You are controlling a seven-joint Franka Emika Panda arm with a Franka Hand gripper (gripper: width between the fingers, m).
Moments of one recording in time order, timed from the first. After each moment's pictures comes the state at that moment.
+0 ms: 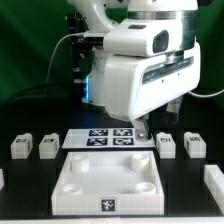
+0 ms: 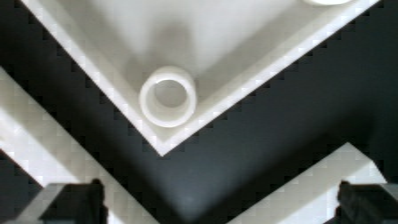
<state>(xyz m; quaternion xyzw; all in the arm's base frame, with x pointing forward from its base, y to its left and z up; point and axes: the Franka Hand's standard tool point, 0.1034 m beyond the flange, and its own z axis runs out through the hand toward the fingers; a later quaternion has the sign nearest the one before) 0.566 0.056 0.114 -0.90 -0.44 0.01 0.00</state>
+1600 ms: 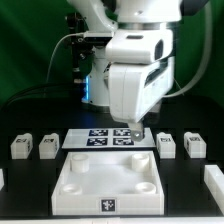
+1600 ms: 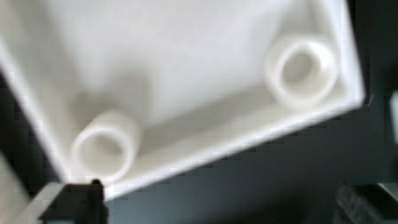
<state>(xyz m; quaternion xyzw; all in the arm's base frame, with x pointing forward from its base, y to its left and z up) 0.501 0.030 0.089 -0.81 -0.59 0.01 0.01</state>
